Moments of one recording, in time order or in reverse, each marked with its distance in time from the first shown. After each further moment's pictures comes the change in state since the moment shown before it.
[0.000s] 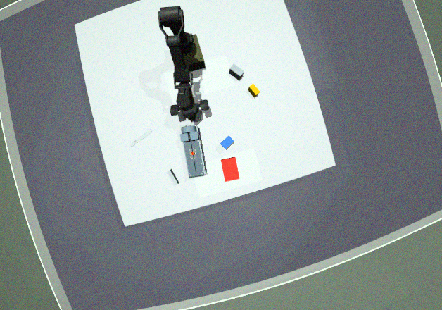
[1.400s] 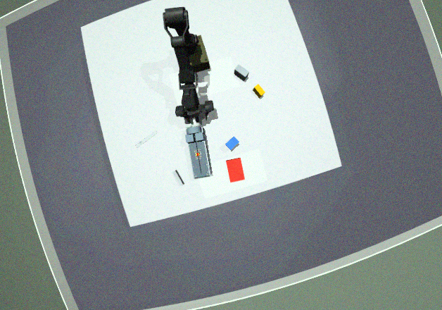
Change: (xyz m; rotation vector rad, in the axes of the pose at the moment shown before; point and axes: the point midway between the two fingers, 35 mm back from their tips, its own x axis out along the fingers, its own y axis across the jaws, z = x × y) arm -0.001 0.000 0.000 0.001 0.002 0.000
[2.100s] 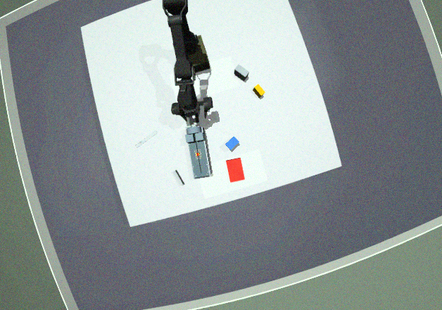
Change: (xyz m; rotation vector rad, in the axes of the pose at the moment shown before) arm -0.052 0.000 0.053 0.004 0.022 -0.002
